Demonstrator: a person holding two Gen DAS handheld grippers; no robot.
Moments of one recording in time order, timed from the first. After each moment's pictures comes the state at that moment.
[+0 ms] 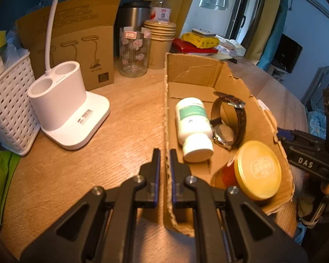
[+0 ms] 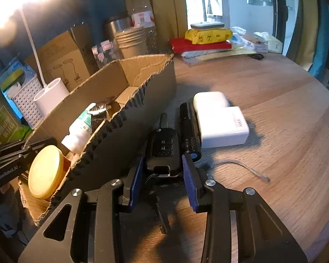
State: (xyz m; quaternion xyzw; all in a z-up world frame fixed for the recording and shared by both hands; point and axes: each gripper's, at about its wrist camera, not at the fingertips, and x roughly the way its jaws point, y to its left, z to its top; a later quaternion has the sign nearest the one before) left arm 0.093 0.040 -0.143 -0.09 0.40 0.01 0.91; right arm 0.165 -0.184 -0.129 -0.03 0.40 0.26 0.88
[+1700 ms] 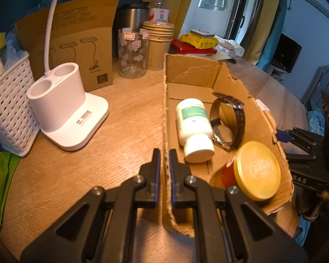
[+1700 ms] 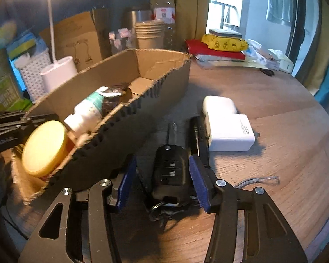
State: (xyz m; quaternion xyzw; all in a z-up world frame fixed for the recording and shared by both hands) left arm 0.093 0.040 -0.141 -0.09 0.40 0.01 0.91; right arm 0.159 -0.169 -0.143 -0.13 0.40 0.28 0.87
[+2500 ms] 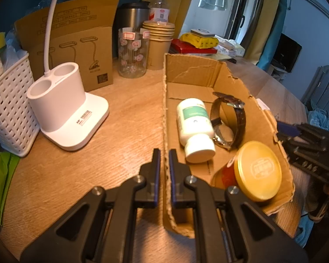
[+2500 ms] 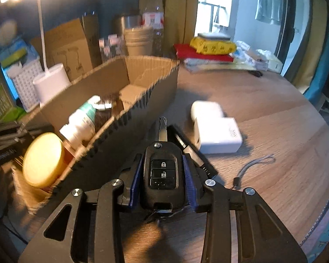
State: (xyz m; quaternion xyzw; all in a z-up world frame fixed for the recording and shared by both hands) left arm 0.094 0.041 -0.143 -0.09 0.40 0.01 0.91; right arm 0.153 -0.177 -0.117 -0.11 0.38 0.26 0.88
